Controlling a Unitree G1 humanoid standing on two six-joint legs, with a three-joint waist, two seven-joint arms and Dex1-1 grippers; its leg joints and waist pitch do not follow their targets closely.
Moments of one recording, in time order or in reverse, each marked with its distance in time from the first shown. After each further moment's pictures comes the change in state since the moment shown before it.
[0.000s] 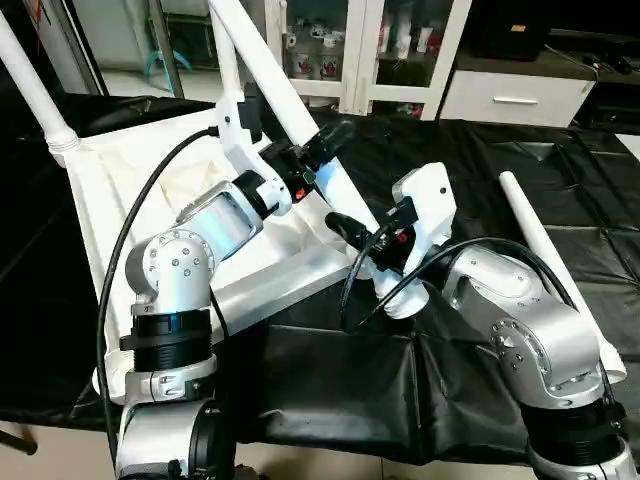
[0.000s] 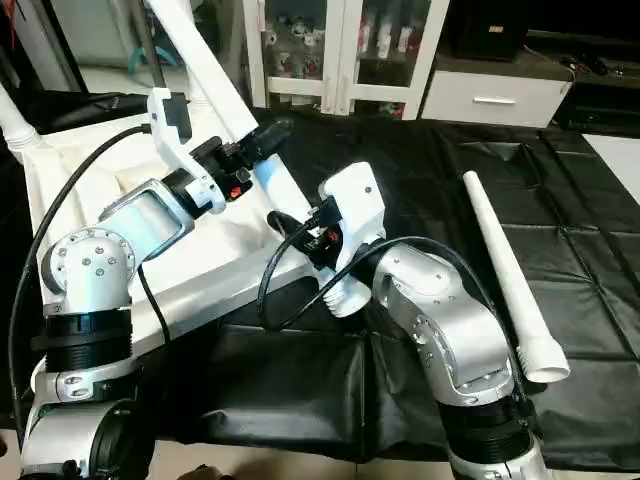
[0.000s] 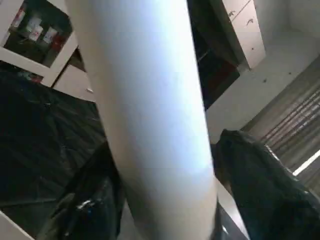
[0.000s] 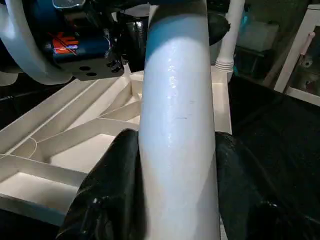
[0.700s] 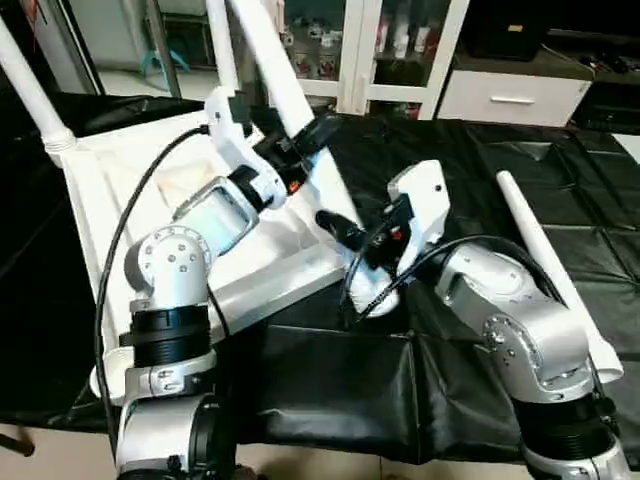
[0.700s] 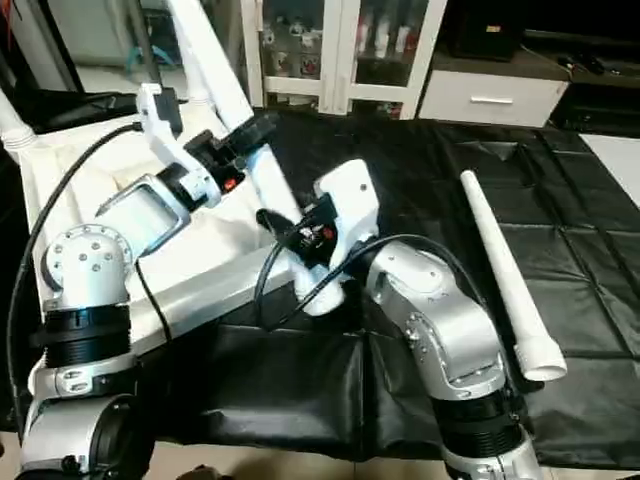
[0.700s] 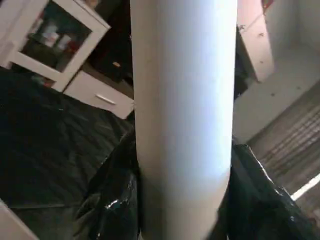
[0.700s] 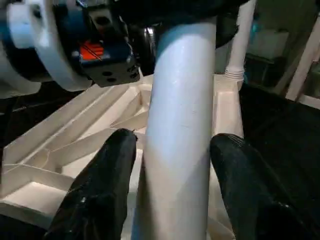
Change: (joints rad) left arm -0.018 0.007 0.039 0.032 -0.016 -0.029 0.055; right arm -0.014 0.009 -0.020 0.044 0.053 -0.039 0.052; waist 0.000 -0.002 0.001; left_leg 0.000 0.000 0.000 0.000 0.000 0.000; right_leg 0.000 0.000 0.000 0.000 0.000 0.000
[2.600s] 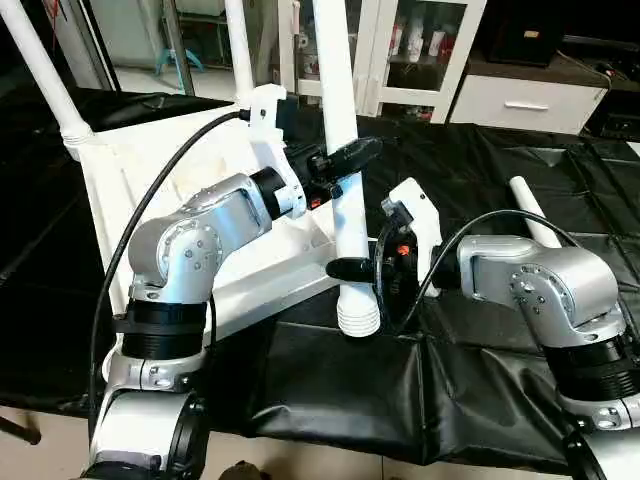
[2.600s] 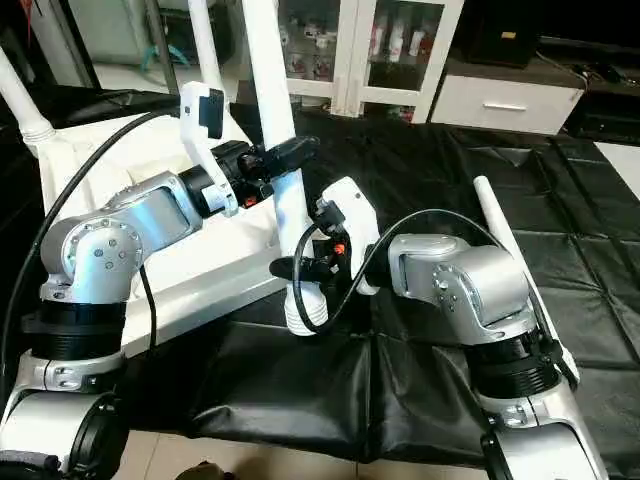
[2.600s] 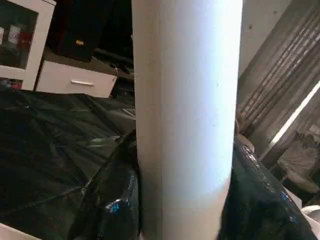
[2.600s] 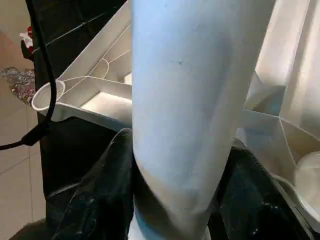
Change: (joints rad) left arm -0.011 0.119 -0.246 -0.029 0.057 0.006 -0.199; right arm -0.182 -0.184 0.053 0.179 0.178 0.425 0.186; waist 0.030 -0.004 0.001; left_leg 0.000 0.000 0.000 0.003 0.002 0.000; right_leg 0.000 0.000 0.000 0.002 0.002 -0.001
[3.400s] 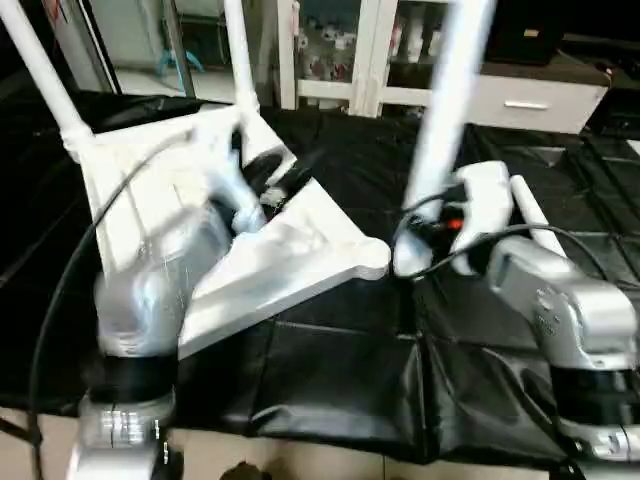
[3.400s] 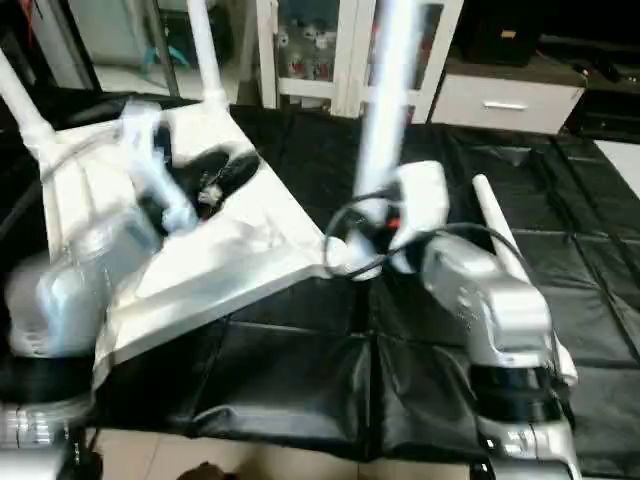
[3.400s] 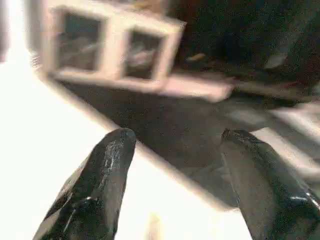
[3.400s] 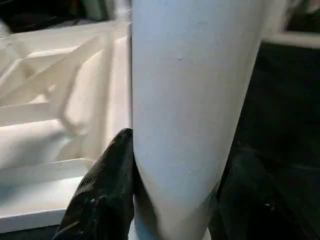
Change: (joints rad) left arm 0.345 0.041 -0.002 -0.117 0.308 -0.311 0.225; right arm 0.175 0.100 -0.238 -0.014 -0.203 -0.353 -0.388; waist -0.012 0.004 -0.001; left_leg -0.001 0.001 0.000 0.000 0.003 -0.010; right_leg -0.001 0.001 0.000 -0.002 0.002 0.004
